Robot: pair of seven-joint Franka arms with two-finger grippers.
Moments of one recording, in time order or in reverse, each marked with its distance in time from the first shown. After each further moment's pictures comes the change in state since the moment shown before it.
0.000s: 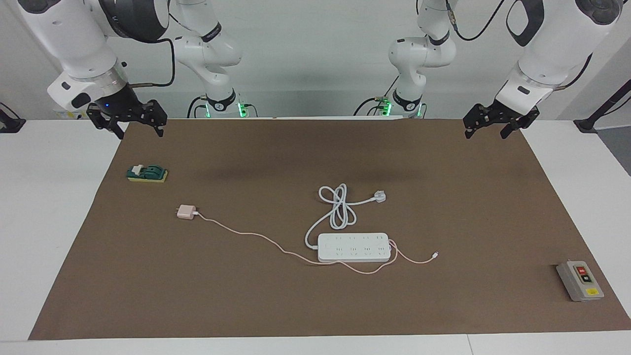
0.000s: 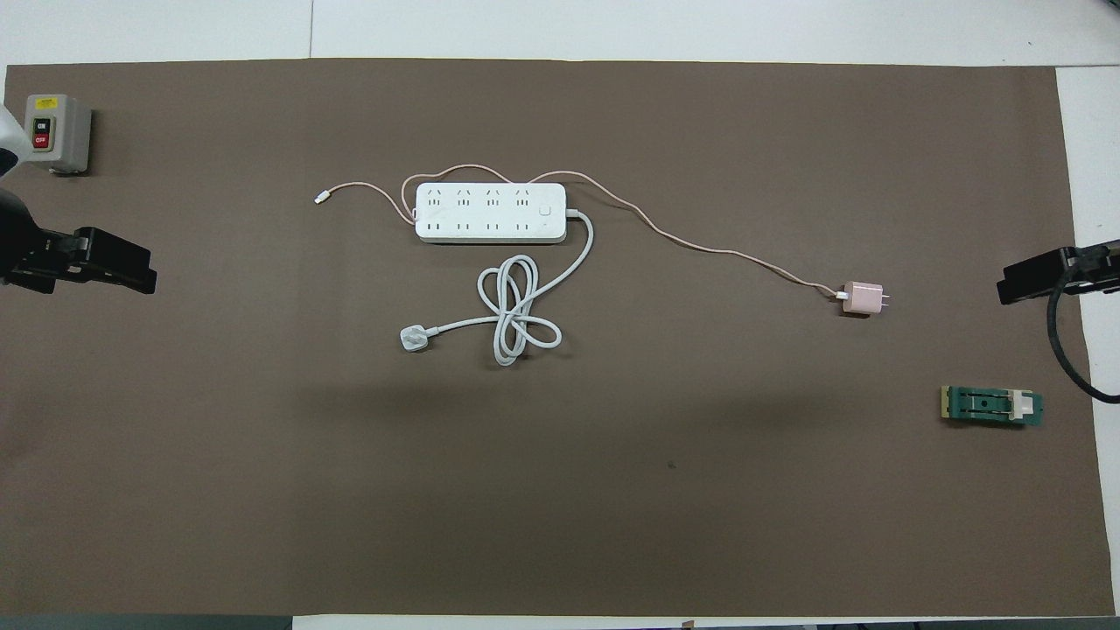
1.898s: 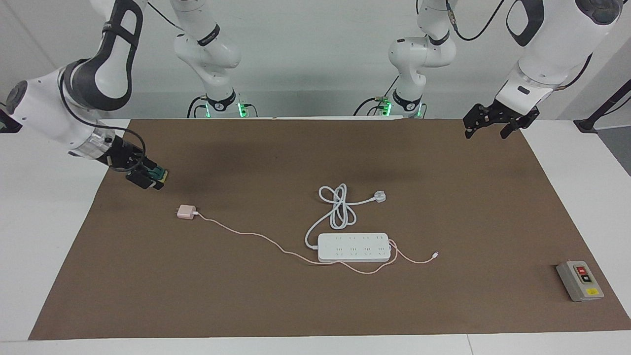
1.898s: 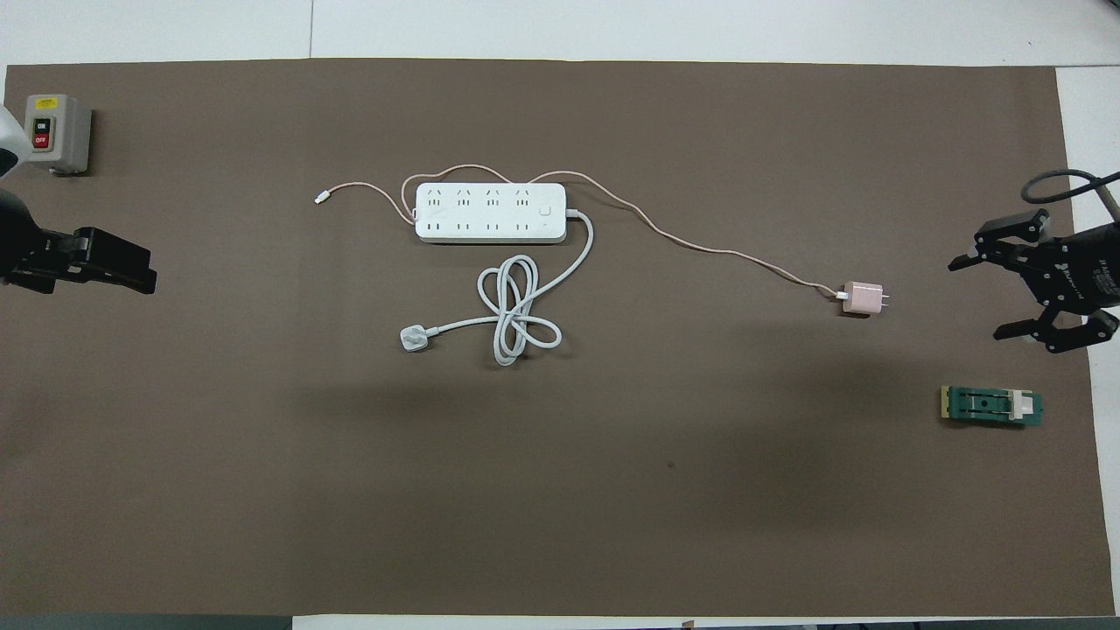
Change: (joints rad) left arm 0.000 0.000 0.000 0.000 0.000 0.000 0.000; right arm -0.213 0.181 -0.003 -0.257 0.468 0.298 0.847
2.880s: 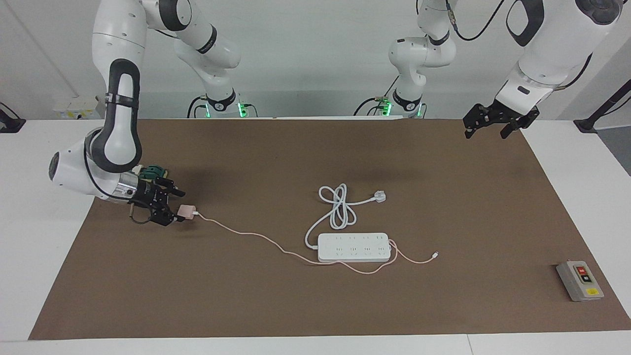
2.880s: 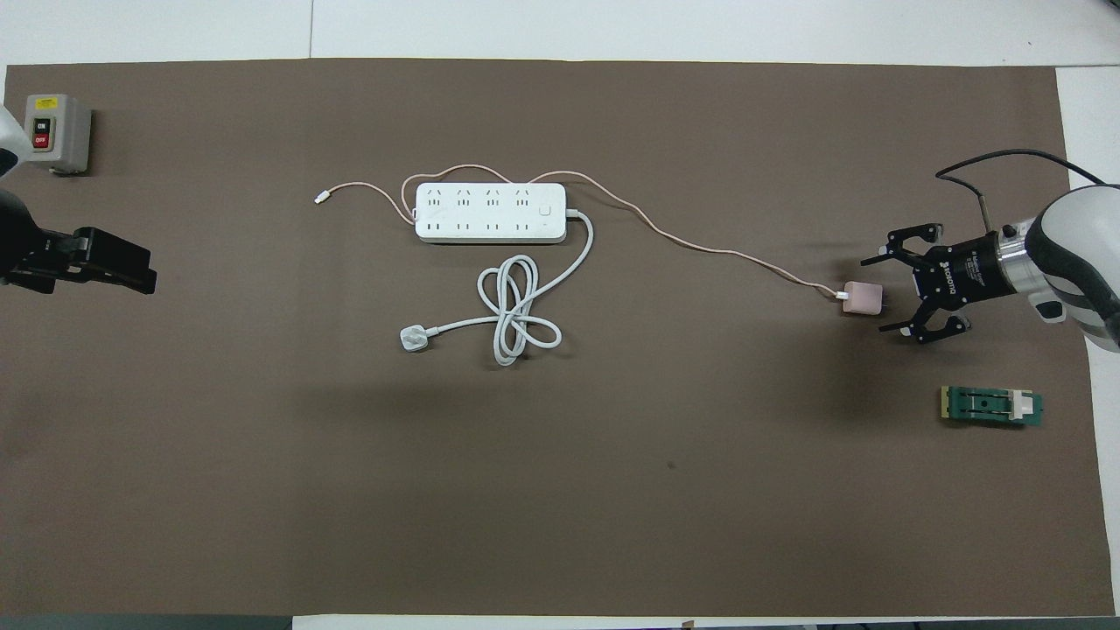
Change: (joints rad) left arm 0.000 0.000 0.000 0.000 0.000 0.000 0.000; right arm -0.001 0.251 0.003 0.016 0.177 0.060 0.083
